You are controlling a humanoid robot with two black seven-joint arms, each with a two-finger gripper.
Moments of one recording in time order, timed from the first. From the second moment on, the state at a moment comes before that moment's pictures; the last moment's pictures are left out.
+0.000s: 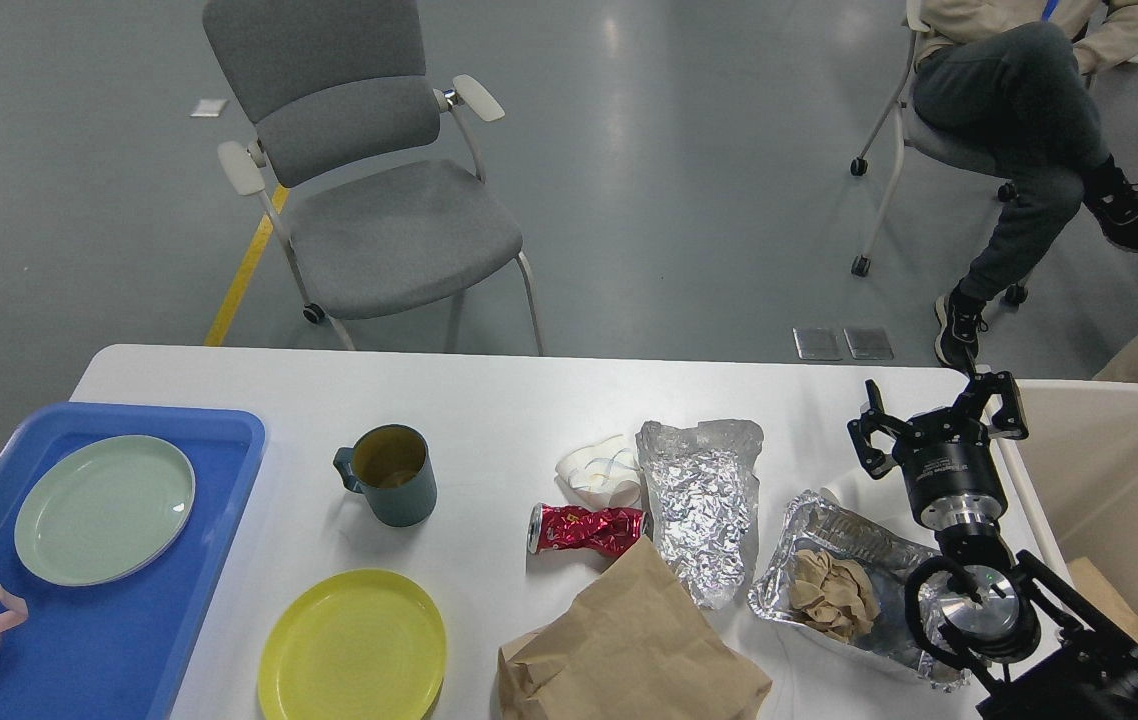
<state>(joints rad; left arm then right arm) -0.97 0.89 0.74 -0.52 0.62 -0.70 -0.18 0.27 -0.20 1.11 0.88 -0.09 0.23 0.46</state>
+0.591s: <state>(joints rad) -0.93 0.90 0.70 -0.55 0.48 -0.69 -0.18 0.27 -0.20 1.11 0.88 -0.09 0.23 0.46</state>
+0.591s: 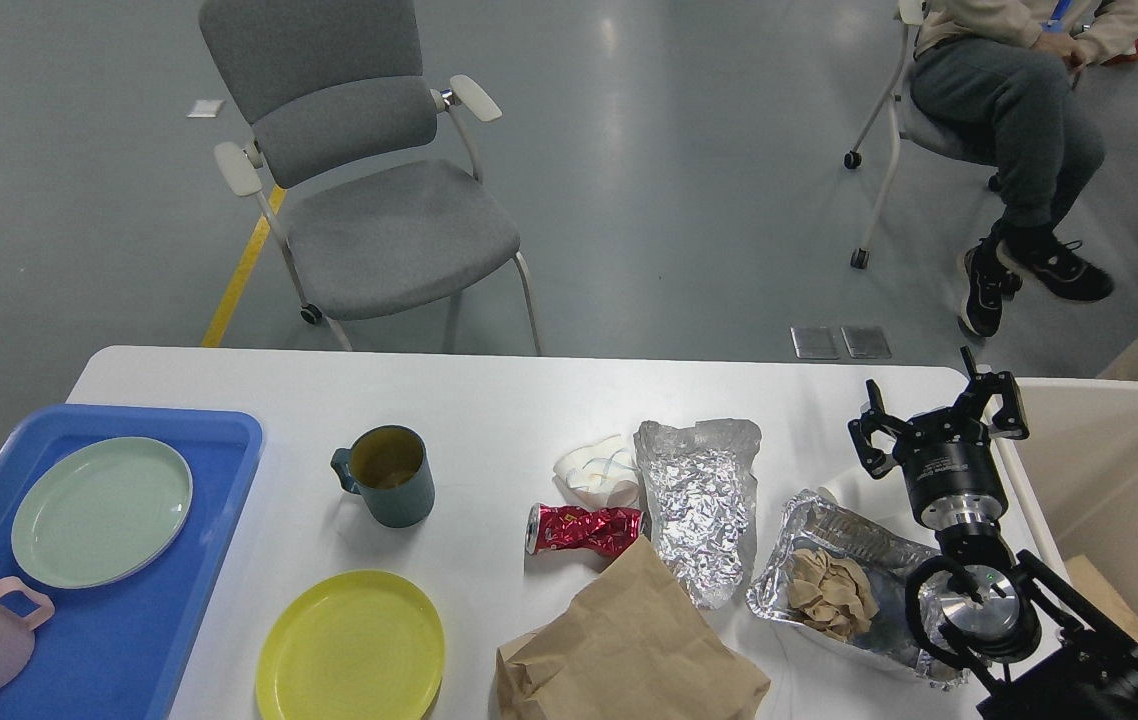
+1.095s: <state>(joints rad) -1.44 0.91 1.21 -0.77 0.35 -0.79 -0.18 0.27 -0.20 1.11 0.88 -0.09 0.23 0.46</state>
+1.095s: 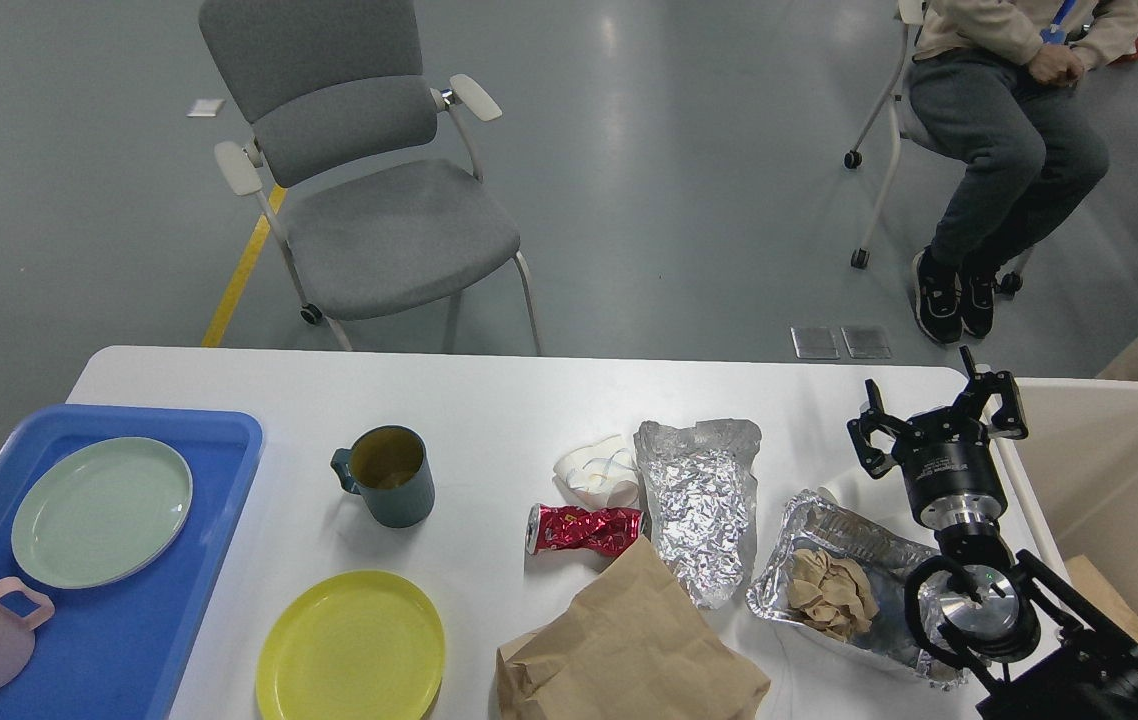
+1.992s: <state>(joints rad) -2.56 0.01 1.59 -1.66 -0.29 -0.73 -0.16 0.27 -0.20 1.11 0.88 -0.09 0.23 0.46</state>
